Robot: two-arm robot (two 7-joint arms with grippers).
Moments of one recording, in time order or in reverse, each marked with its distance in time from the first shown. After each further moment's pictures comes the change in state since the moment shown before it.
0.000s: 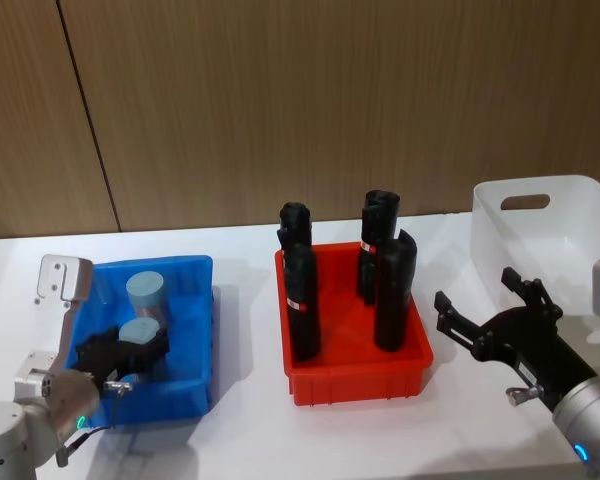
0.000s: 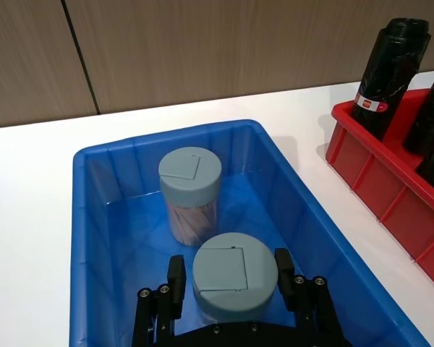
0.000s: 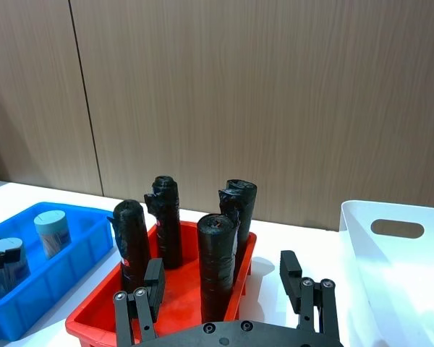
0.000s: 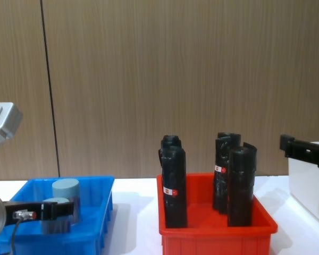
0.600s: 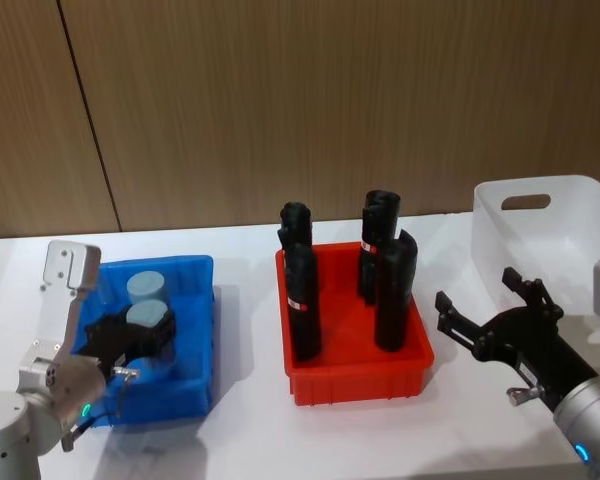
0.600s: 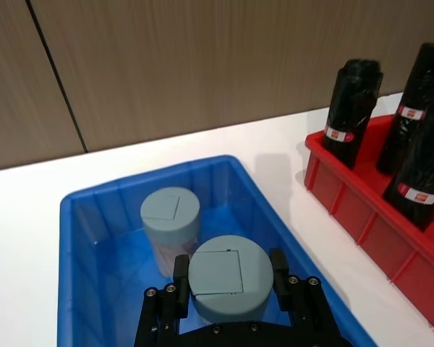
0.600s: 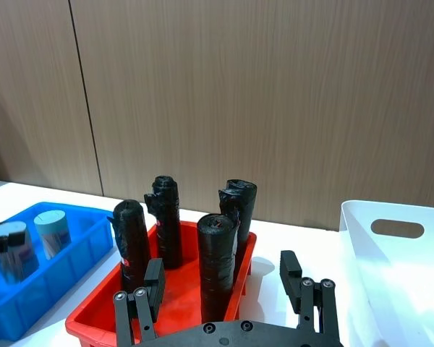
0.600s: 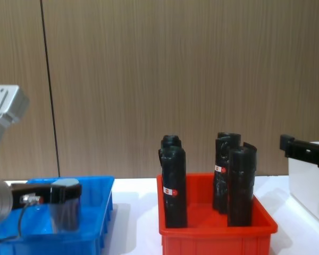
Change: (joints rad) left arm -0.003 0.001 0.001 -0.034 0.032 -0.041 -0.039; right arm 0.000 0.000 0.000 0.000 0.000 0.000 0.000
